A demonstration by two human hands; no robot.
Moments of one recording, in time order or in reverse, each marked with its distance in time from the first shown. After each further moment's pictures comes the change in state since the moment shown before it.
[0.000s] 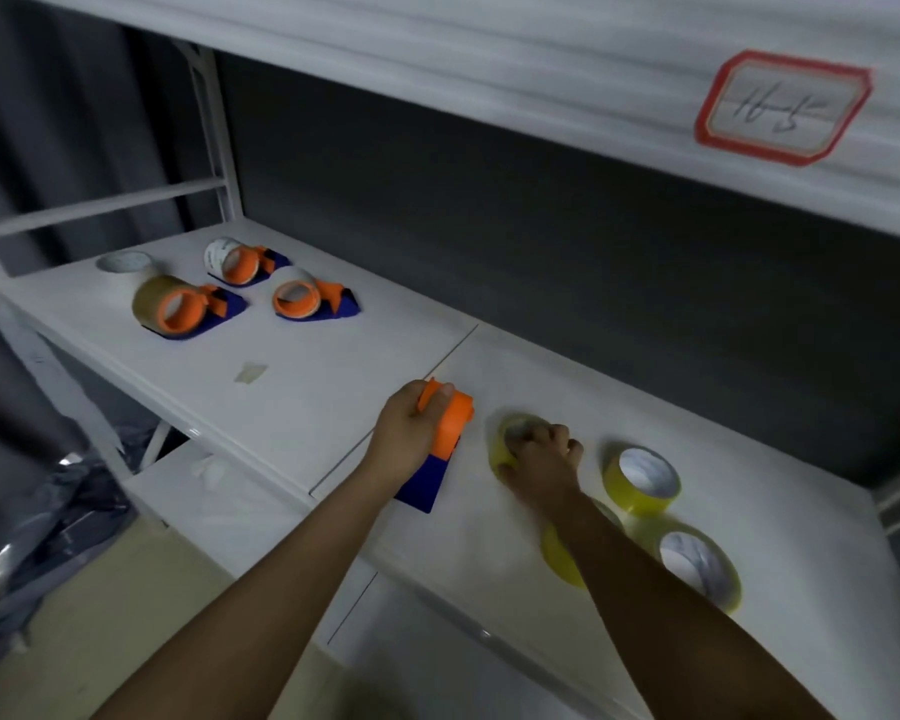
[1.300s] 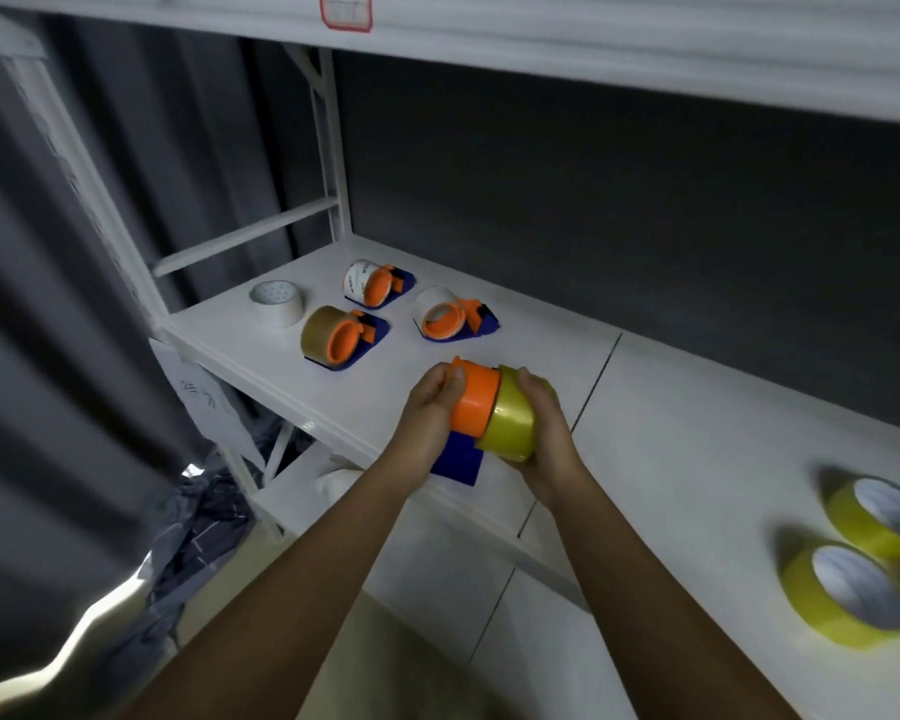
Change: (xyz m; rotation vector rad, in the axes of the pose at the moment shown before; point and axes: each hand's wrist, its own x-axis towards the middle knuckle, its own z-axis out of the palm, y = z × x) left_hand 0.060 -0.038 -0.210 -0.185 -0.071 -0.031; right_hand 0.035 -0.260 -0.062 2.052 -0.203 0.222
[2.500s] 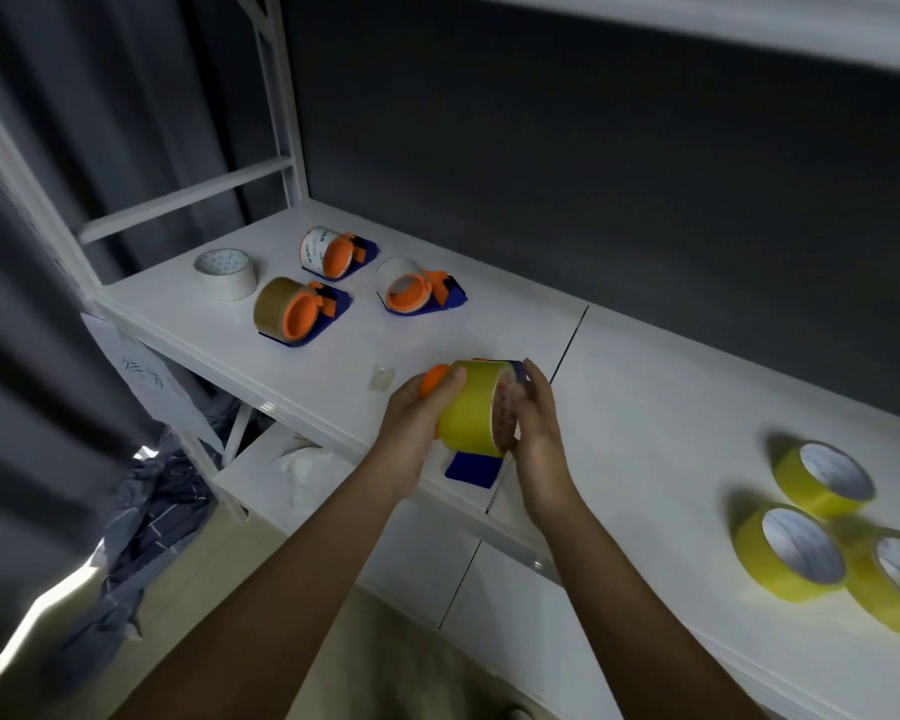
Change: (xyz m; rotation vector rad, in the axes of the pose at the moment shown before) left_hand -0.009 -0.015 0.022 -0.211 0.017 -0.211; right_hand -0.024 0.016 -0.023 -0.270 0.120 -0.300
